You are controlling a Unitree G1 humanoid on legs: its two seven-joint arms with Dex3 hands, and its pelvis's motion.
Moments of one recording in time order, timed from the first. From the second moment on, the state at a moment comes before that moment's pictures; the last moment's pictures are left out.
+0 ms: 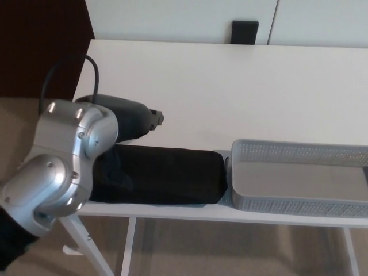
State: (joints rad) left_arm -0.62 0.64 -0.67 -0.20 0.85 0.55 -0.97; right_arm 0.11 -0.35 -0.18 1.01 0.07 -0.31 0.27
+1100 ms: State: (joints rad) left_arm -0.55 0.60 -0.77 -0.05 1.08 0.53 -0.89; right_arm 0.10 -0.36 -0.18 1.01 0.07 -0.31 0.27
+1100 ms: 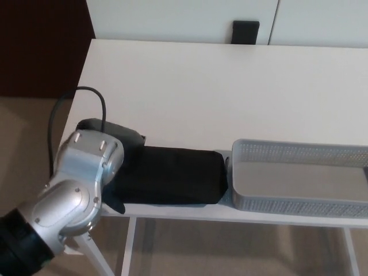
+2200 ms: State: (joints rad) left_arm -0.35 0.56 -0.67 0.02 1.05 0.32 -0.26; right_arm 0.09 -0.36 -0.16 1.01 0.06 -0.31 0.27
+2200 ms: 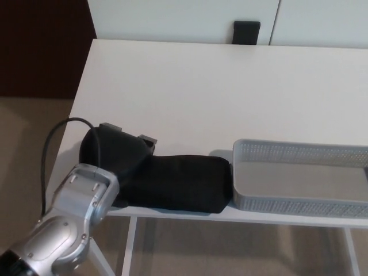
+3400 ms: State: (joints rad) left_arm -0.44 0.65 -0.38 0.01 0.93 0.15 -0.23; right_arm 0.07 -0.37 -0.16 1.02 0.05 -0.31 0.26
